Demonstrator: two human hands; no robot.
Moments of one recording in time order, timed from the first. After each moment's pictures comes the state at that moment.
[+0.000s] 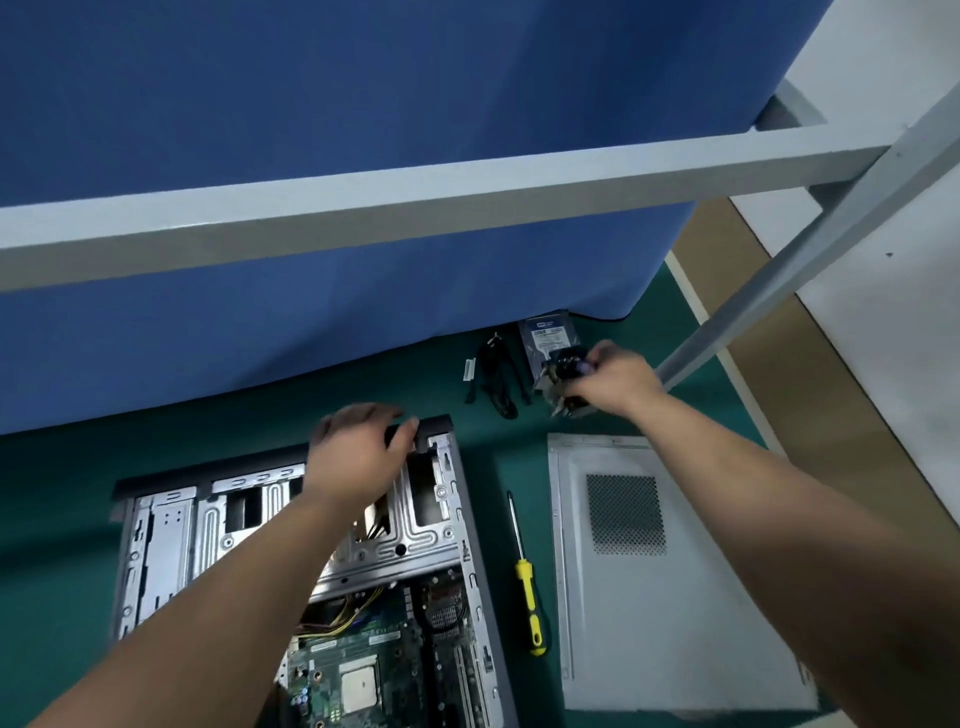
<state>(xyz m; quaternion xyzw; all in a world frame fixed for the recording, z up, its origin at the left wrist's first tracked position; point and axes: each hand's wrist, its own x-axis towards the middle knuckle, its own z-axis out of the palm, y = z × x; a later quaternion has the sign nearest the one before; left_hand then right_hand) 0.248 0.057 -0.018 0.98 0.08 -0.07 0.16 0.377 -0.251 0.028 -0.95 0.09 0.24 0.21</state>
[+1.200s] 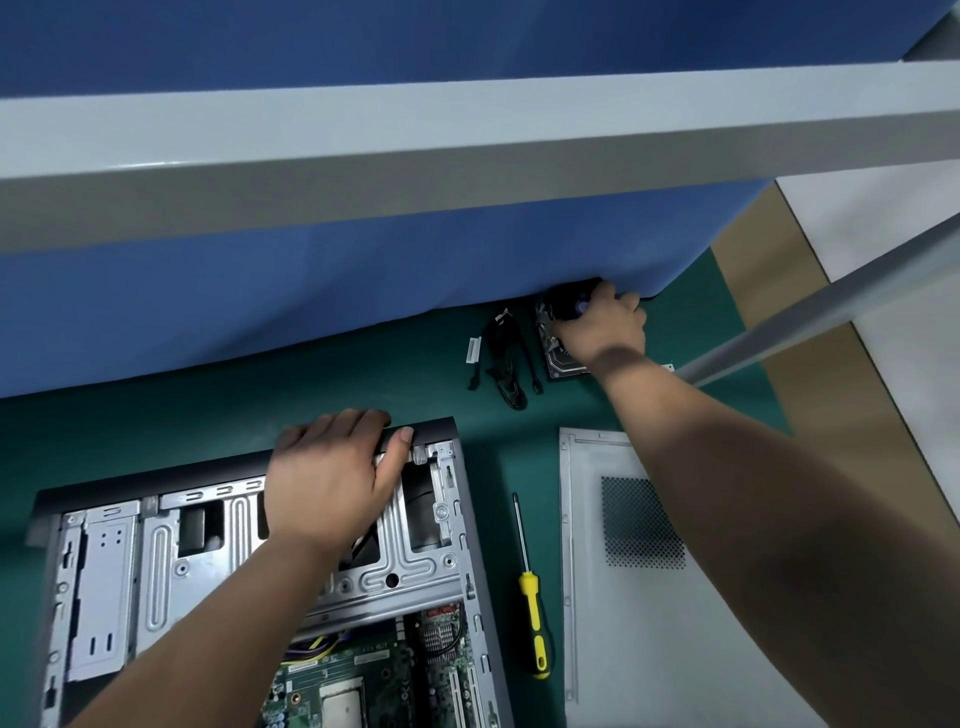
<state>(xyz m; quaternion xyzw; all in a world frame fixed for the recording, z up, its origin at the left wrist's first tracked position) 0.242 0.061 -0.054 0.99 0.03 0.10 0.04 0.454 -0.205 -0.041 -0.96 0.14 0.11 0.19</state>
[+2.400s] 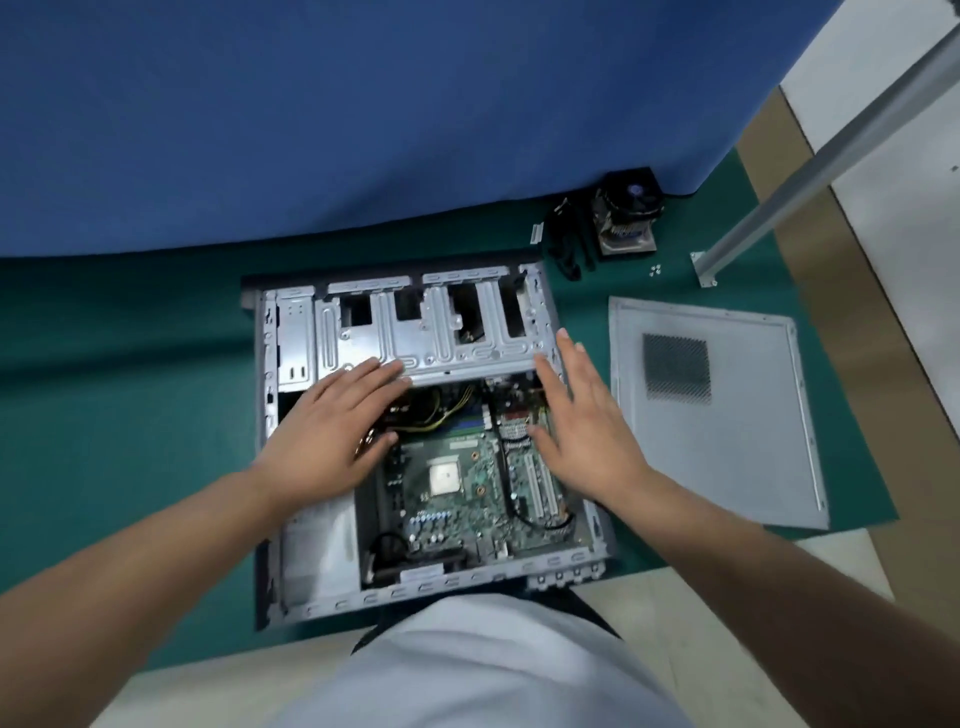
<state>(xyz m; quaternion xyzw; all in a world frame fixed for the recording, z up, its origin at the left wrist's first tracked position) 0.021 0.168 -0.026 0.98 -0.15 -0.10 0.12 0.084 -0.161 -0.014 -0.96 -0.21 0.15 0.10</state>
